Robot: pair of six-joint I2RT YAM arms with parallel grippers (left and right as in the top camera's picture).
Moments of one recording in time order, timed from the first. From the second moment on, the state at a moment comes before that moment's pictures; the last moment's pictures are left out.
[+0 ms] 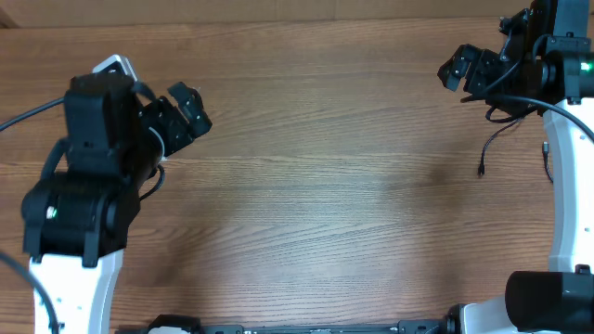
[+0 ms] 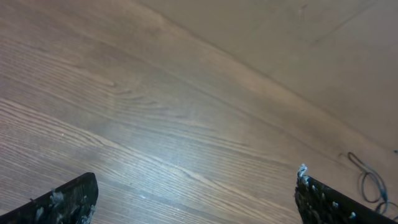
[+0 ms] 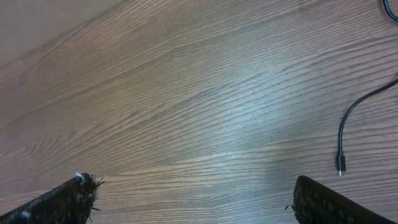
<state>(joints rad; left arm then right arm) -0.12 1.17 1.56 -1.05 -0.04 -0.62 -0.09 1.66 1.82 -1.19 -0.23 0.28</state>
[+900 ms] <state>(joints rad) -0.12 0.71 0.86 -0.63 -0.08 -0.63 -0.09 1.66 1.82 -1.19 -0.23 0.28</state>
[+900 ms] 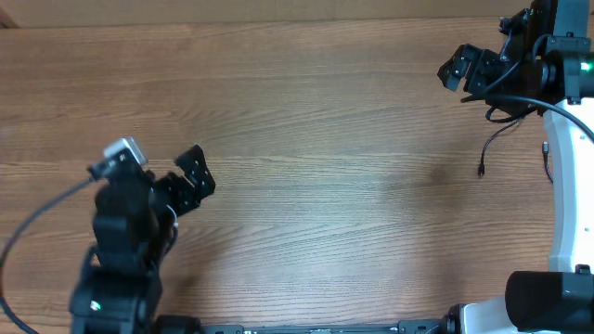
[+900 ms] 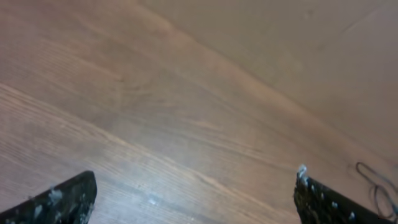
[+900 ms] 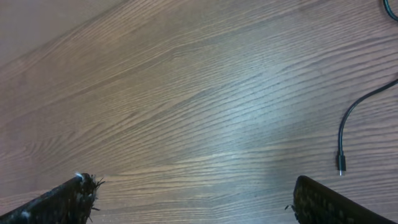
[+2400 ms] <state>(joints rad) -0.12 0.02 0.01 0.20 -0.18 -0.43 -0.09 1.66 1.82 -1.19 -0.23 0.28</state>
